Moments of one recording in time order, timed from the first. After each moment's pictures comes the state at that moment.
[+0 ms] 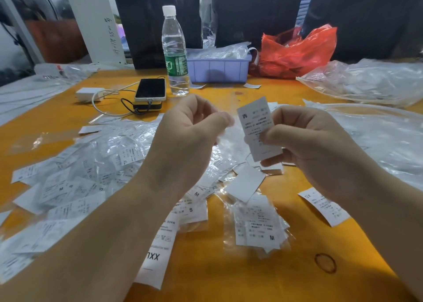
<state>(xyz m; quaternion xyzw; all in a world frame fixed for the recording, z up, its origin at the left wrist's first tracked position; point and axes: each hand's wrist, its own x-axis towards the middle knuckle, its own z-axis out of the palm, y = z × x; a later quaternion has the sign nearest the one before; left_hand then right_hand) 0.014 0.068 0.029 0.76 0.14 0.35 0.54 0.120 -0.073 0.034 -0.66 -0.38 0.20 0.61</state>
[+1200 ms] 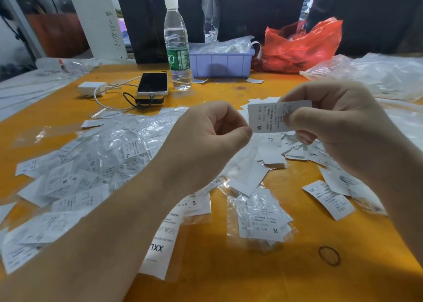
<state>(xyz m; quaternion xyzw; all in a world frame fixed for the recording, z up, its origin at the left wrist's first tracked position) 0.011 0.061 0.030 0.84 0.09 0.27 0.45 0.138 -0.084 0.041 -0.68 -0.46 0.05 0.57</state>
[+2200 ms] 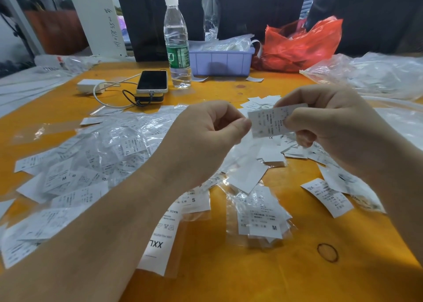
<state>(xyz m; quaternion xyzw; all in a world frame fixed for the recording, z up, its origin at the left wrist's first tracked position) 0.012 0.063 0.028 0.85 0.08 0.27 0.44 0.147 -0.081 0.039 -0.73 -0.41 0.11 0.54</state>
